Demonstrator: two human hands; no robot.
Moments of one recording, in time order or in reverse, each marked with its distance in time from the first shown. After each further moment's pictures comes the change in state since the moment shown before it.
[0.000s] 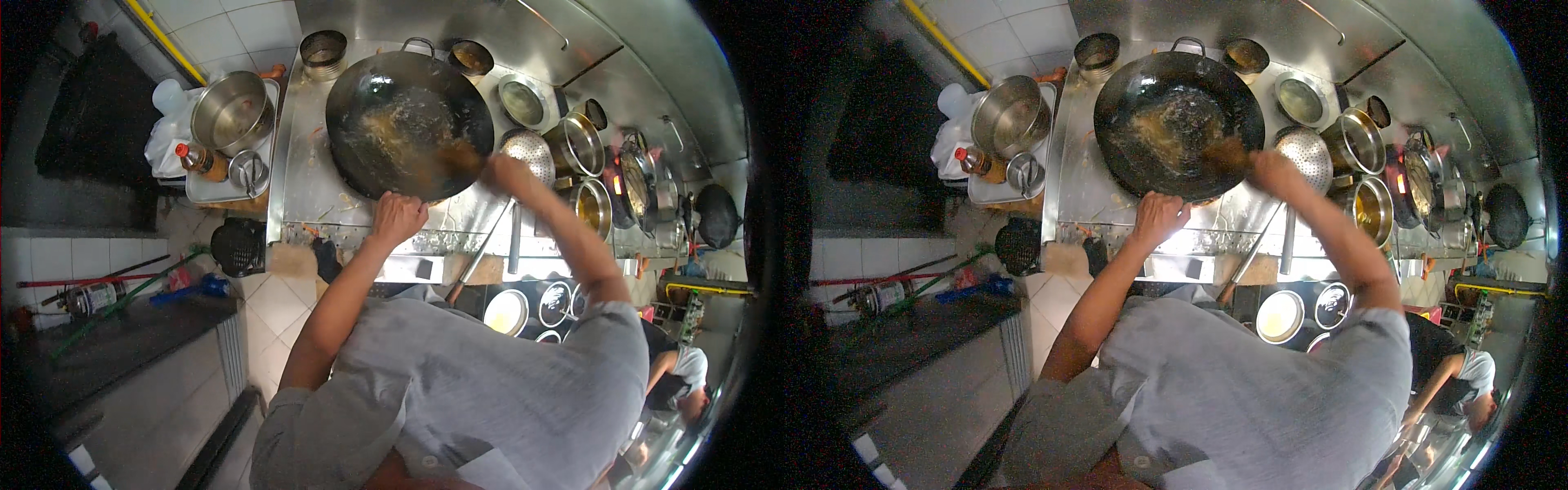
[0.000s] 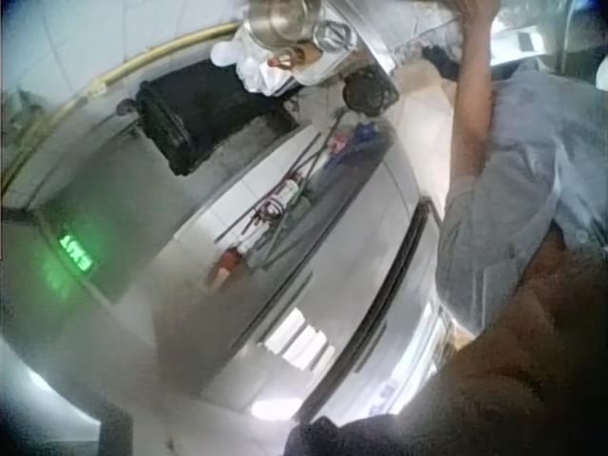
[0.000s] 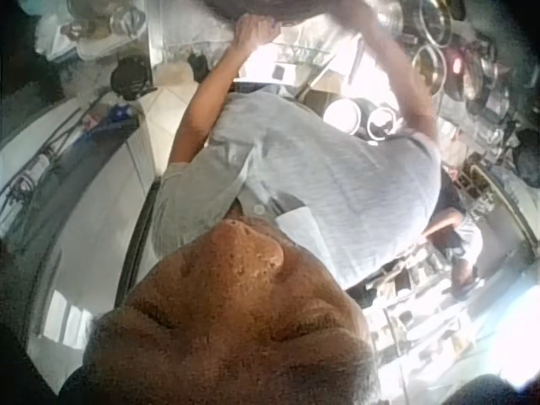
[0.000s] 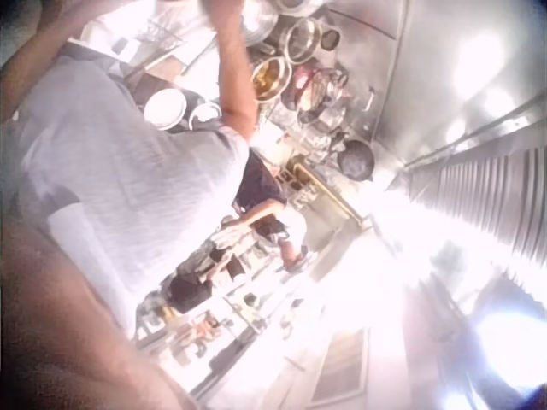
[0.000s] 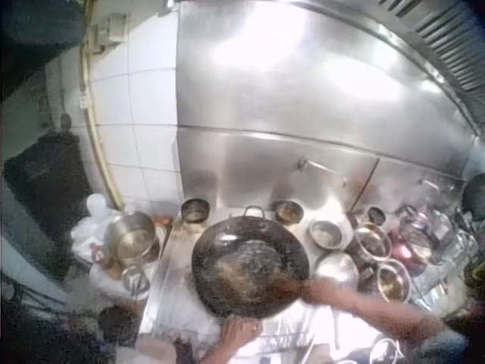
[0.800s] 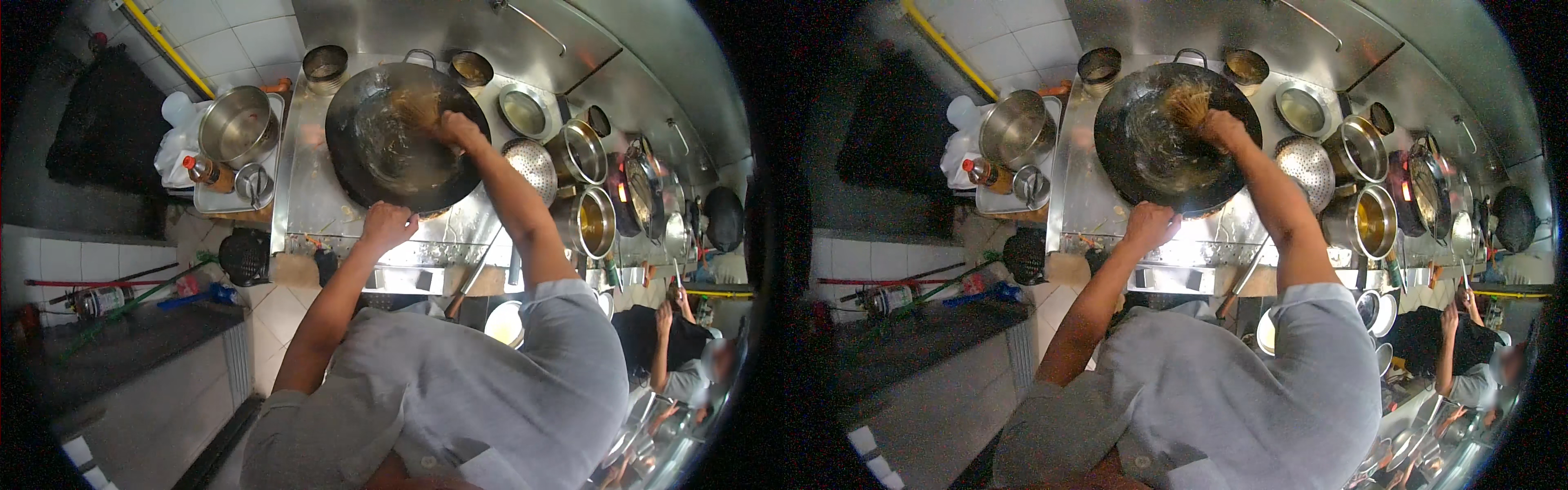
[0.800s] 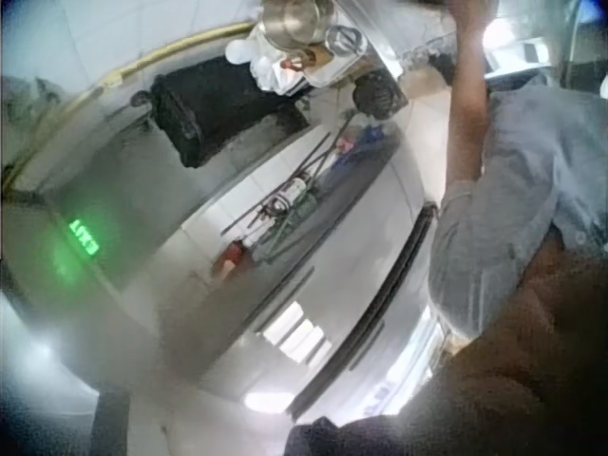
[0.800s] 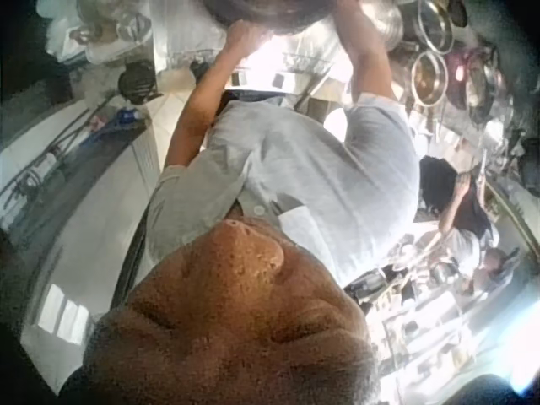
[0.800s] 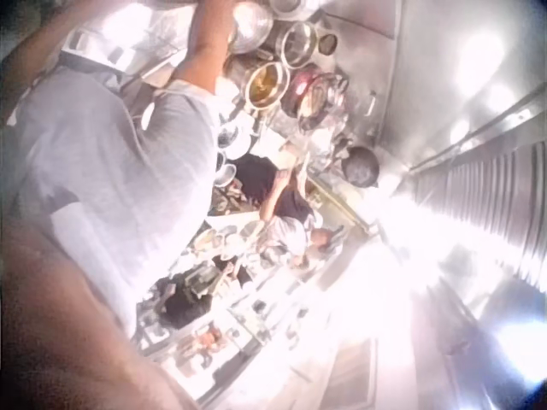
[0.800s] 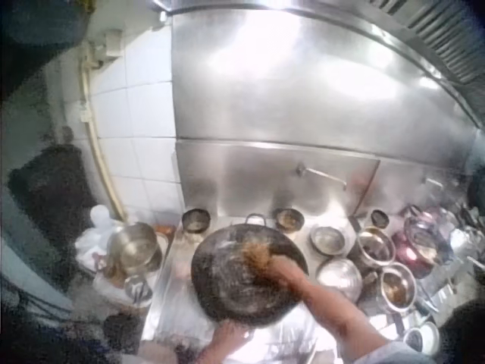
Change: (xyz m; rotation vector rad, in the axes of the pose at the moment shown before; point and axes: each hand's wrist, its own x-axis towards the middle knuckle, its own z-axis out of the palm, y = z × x) left_hand 0.010 -0.013 -0.001 0.002 -0.056 0.078; right_hand 0.141 -0.019 -0.015 0.402 0.302 0.133
